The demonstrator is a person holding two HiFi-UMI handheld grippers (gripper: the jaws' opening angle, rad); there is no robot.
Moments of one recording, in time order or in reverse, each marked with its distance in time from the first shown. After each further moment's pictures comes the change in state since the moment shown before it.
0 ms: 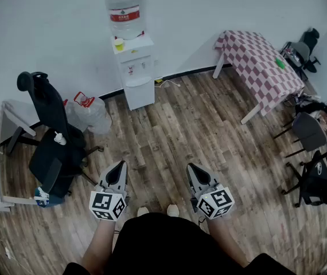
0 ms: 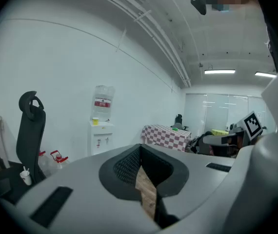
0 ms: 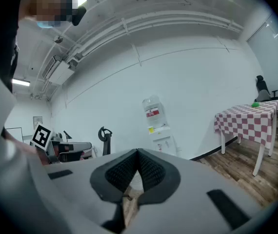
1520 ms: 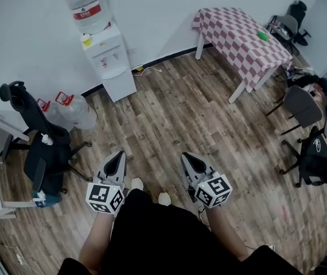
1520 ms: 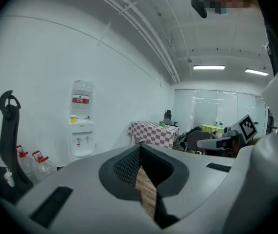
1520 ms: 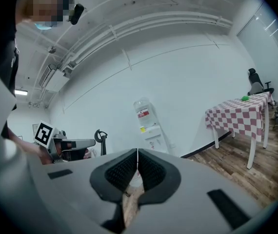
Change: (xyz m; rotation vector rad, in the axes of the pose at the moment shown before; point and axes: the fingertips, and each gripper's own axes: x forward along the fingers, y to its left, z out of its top) left arm 0.062 -0.143 -0.009 0.054 0.039 -0.086; right arm -0.083 -0.105 -0.010 0.074 -0.004 0.016
